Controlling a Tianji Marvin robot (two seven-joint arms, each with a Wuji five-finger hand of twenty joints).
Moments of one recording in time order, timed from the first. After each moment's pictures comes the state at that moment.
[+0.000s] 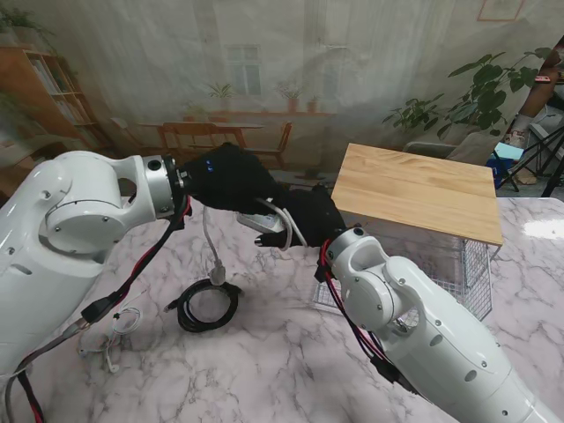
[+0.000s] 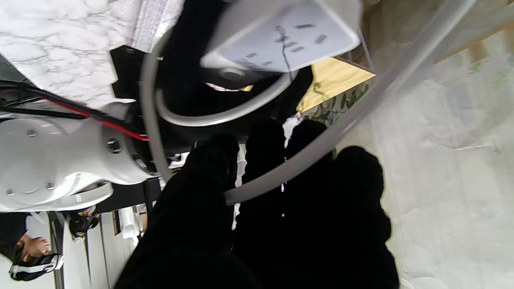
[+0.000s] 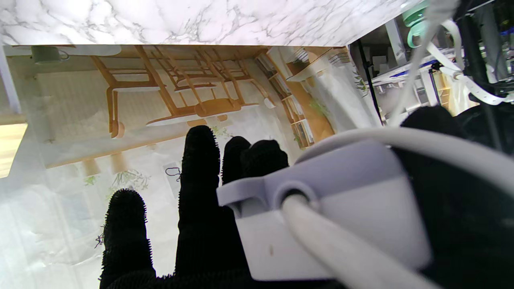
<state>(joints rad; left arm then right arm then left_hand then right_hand) 1.04 -0.98 -1.14 -1.88 0.70 -0.61 -0.53 -1.27 -1.12 0.93 -1.76 -0.75 0.14 0.04 1.20 -0.20 0.07 0.00 0.66 0.06 0.80 0.75 1.03 0.13 0.71 0.86 0.96 0.20 0.94 0.93 0.66 0.19 1.46 0.60 0.42 -0.56 0.66 -0.12 0.94 0.33 1.09 1.02 0.77 0.19 0.85 0.77 0.73 0.17 0.62 0.50 0.03 0.50 0.77 0.22</state>
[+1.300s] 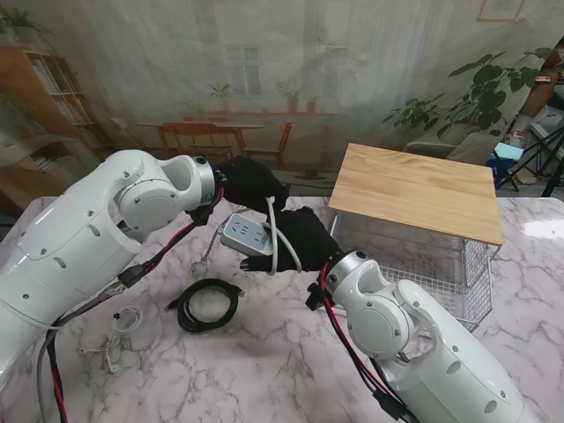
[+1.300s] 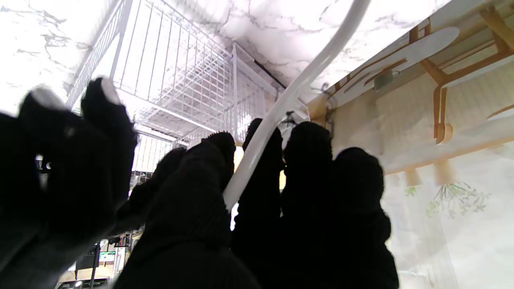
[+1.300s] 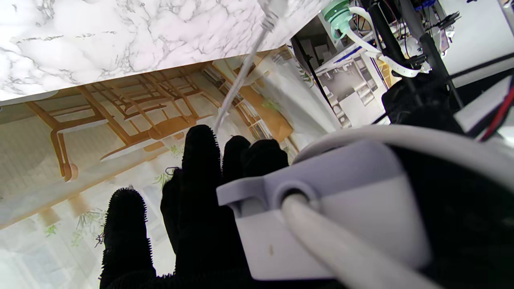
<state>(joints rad) 0.79 -1.02 -0.81 -1.52 0.69 -0.35 -0.53 -1.41 -1.11 0.98 -1.87 -0.59 0.04 0.05 1.19 -0.20 0.05 0.00 0.66 0.03 0.80 0.76 1.02 0.12 0.71 0.87 0.97 0.19 0.97 0.94 0.67 0.19 1.47 0.60 0.42 -0.56 0.66 -0.12 0.94 0.33 1.09 1.02 0.77 0.19 0.85 0.77 0.73 0.17 0.62 0.50 0.03 0.50 0.77 0.22</state>
